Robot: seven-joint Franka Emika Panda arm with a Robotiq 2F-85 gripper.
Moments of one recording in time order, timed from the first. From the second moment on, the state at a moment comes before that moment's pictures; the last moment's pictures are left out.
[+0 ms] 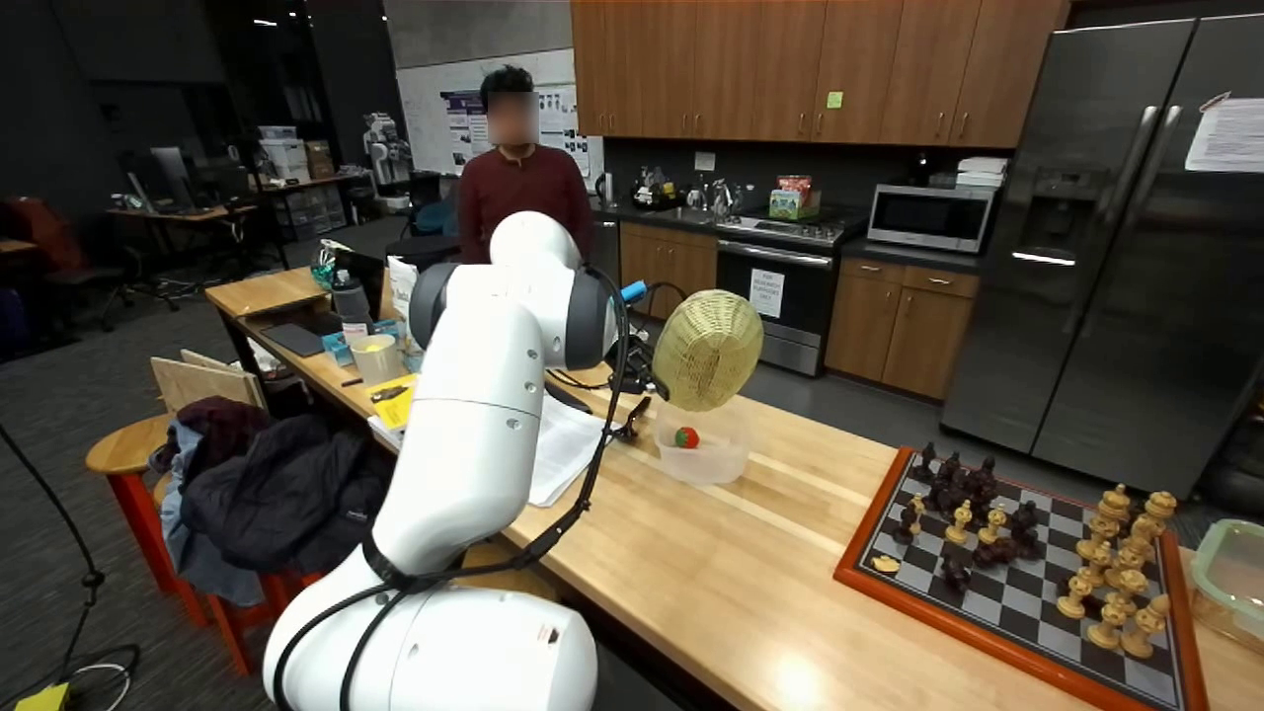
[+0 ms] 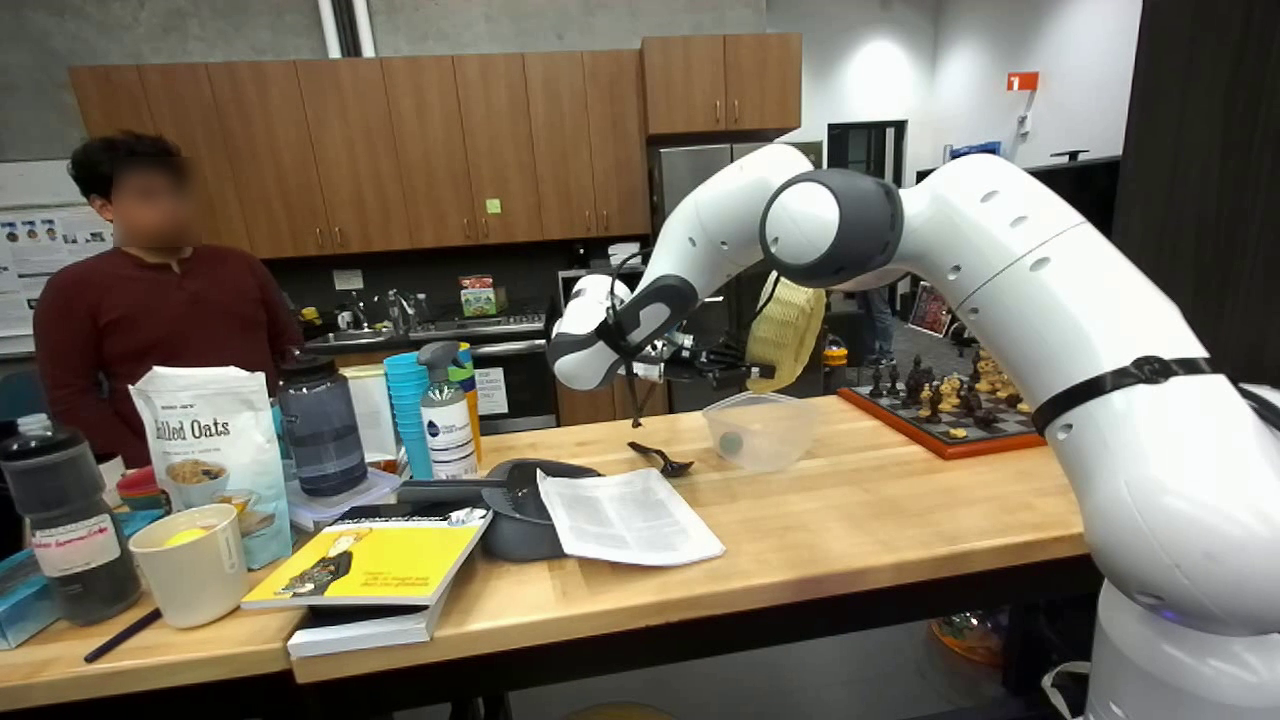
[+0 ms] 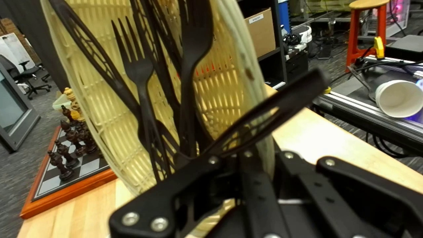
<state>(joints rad) 0.39 0.72 0.21 -1.29 -0.91 0.83 -0.40</state>
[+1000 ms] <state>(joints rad) 0.34 0.73 0.22 -1.24 -0.90 0.83 -0.45</state>
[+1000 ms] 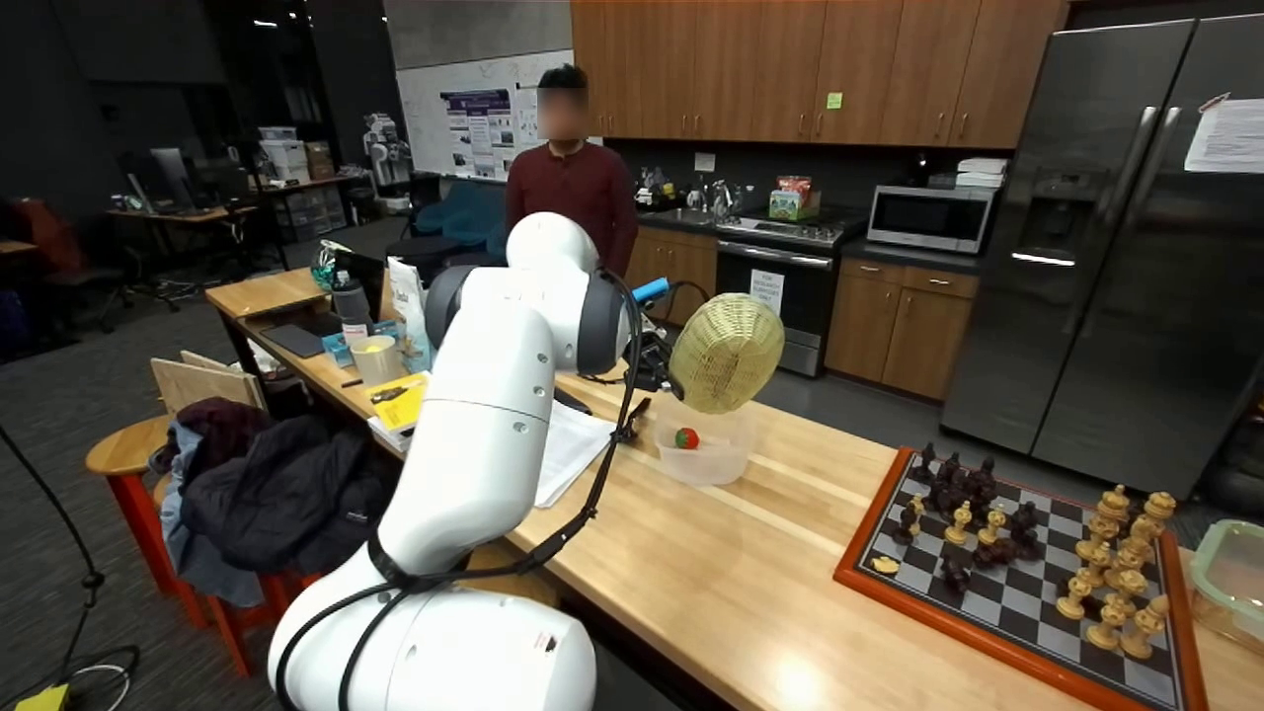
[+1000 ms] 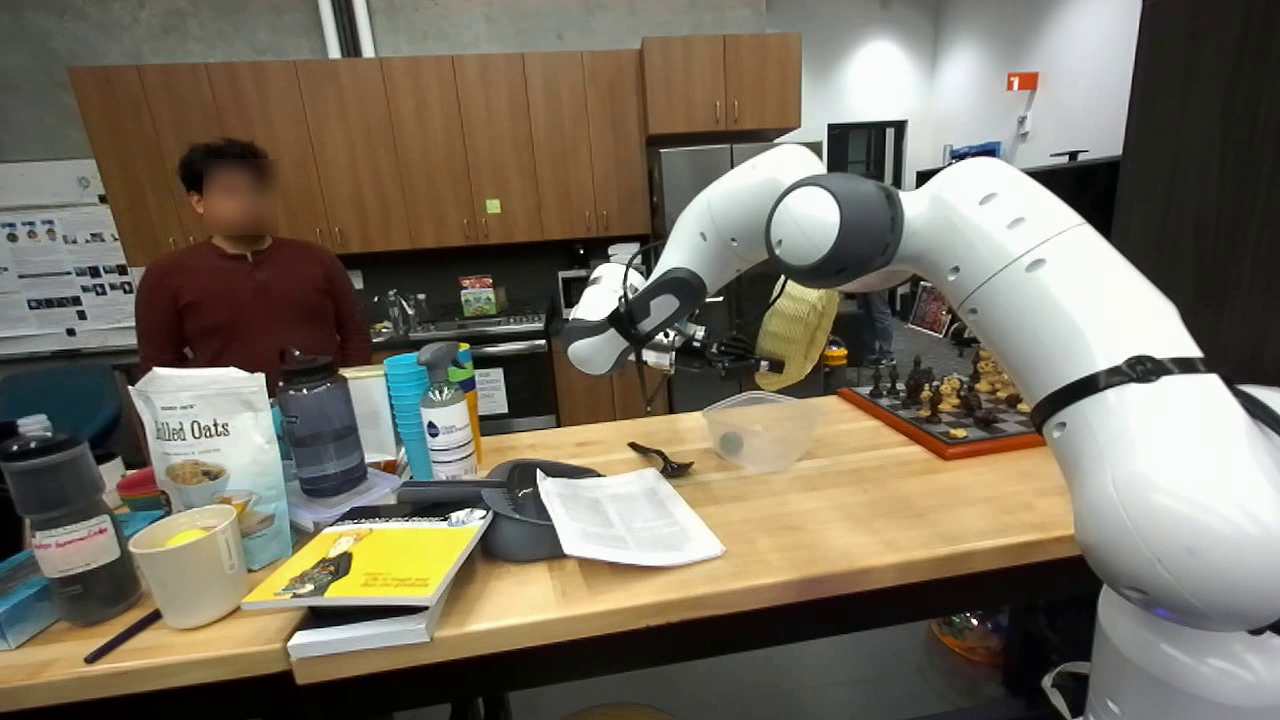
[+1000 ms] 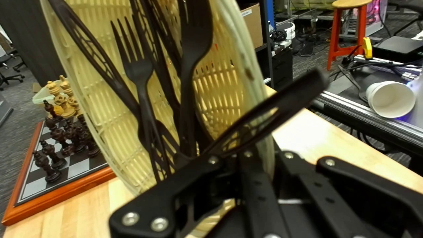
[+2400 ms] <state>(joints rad) 0.38 0.67 0.30 -1.23 -0.87 0.89 -0.45</state>
